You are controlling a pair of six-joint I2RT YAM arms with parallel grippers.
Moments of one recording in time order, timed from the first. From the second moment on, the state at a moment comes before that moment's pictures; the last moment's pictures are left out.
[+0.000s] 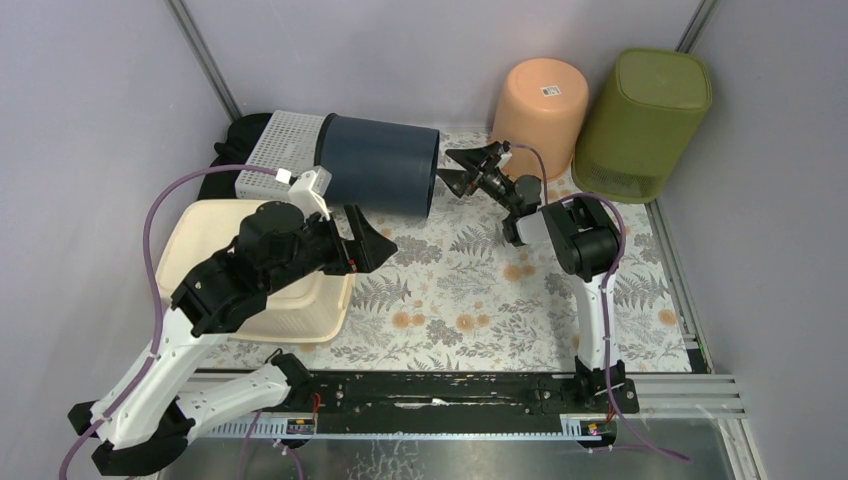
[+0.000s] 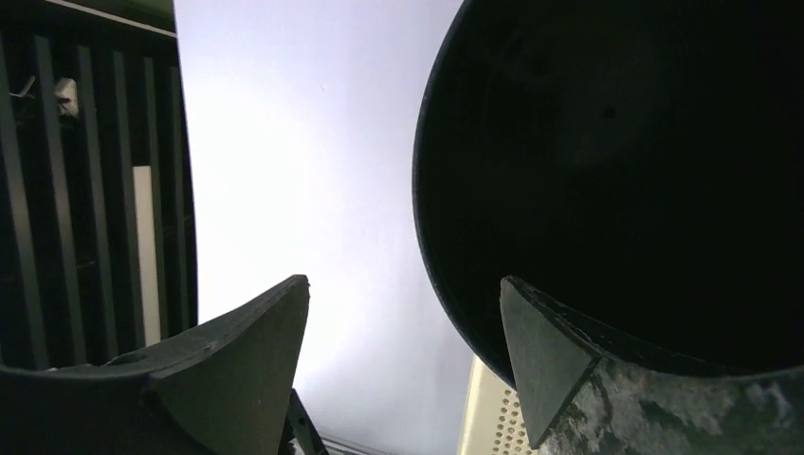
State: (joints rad) left arm -0.76 0.88 1.33 -0.89 -0.04 -0.70; right arm 0.34 2.25 1.14 1.50 -0.57 1.87
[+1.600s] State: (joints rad) left arm -0.76 0.86 1.33 -0.89 -0.04 -0.70; right arm 0.46 2.27 1.62 0.77 -0.93 1.64
